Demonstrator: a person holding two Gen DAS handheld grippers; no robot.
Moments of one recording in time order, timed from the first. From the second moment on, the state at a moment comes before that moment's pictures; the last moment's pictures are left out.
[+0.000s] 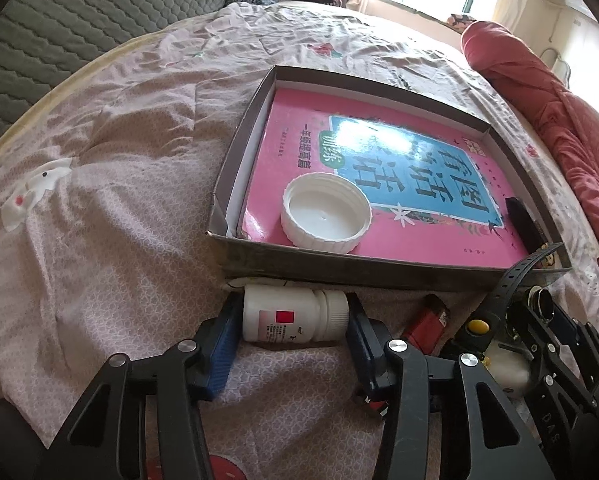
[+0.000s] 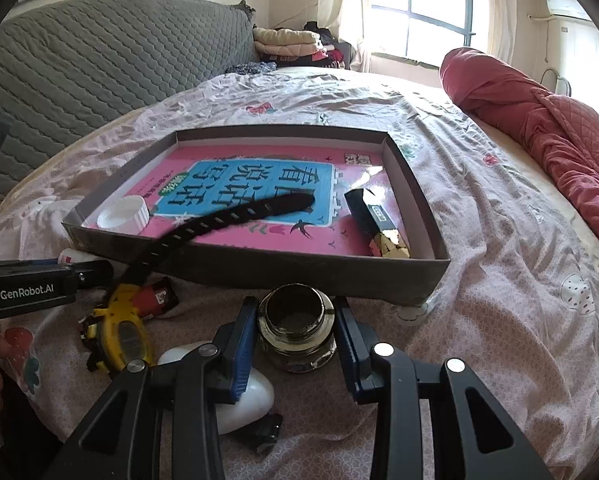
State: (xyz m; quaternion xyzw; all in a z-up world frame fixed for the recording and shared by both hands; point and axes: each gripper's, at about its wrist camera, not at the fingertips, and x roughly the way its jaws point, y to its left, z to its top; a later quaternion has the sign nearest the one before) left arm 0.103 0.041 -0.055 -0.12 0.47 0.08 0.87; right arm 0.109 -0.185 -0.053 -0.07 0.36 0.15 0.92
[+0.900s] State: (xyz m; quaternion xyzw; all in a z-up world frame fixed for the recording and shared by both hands) left arm 0.074 0.040 -0.028 -0.10 0.44 0.07 0.89; right arm 0.098 -0.202 -0.035 -0.05 0.32 0.16 0.93
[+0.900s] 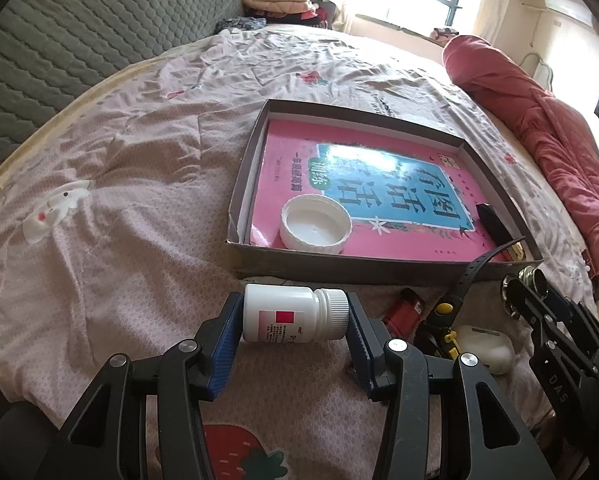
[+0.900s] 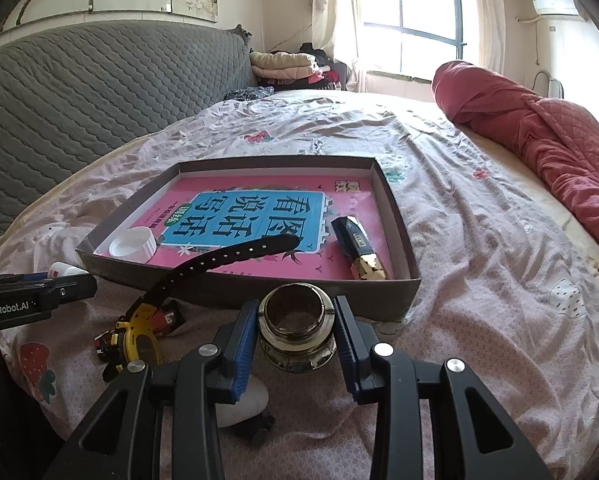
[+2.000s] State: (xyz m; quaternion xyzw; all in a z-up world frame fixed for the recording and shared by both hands) left arm 0.060 0.020 0.008 -0.08 0.39 0.05 0.92; right arm 0.078 -0.218 -0.001 -0.03 0.25 0.15 0.96
